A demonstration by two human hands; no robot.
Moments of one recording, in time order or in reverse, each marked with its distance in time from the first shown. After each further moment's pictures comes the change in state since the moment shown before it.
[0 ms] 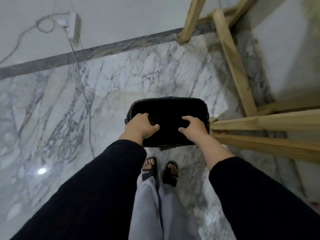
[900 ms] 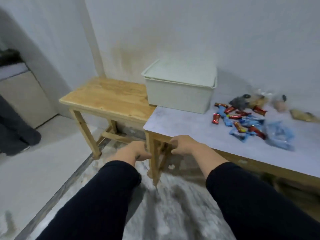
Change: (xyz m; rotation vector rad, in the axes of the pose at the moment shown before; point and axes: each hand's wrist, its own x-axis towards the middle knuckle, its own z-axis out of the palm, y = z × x) left_hand -0.413 0.184 -0.032 0.825 0.081 0.784; right_hand -0.494 0.085 -0.083 0.054 0.600 0.076
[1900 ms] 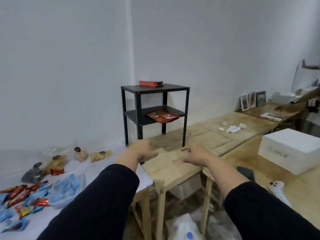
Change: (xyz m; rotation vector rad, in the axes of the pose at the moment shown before) left_hand -0.204 0.725 0.115 0.196 0.121 1.066; right_hand -0.556 0.505 -0.111 0.385 0.767 0.878
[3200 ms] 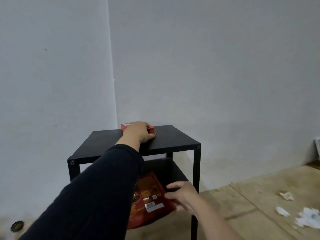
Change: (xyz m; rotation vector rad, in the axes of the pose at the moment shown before) left_hand 0.459 0.090 -0.159 0.118 0.438 -0.287; right_hand 0.439 0.056 -0.089 0.764 -0.283 -0.030
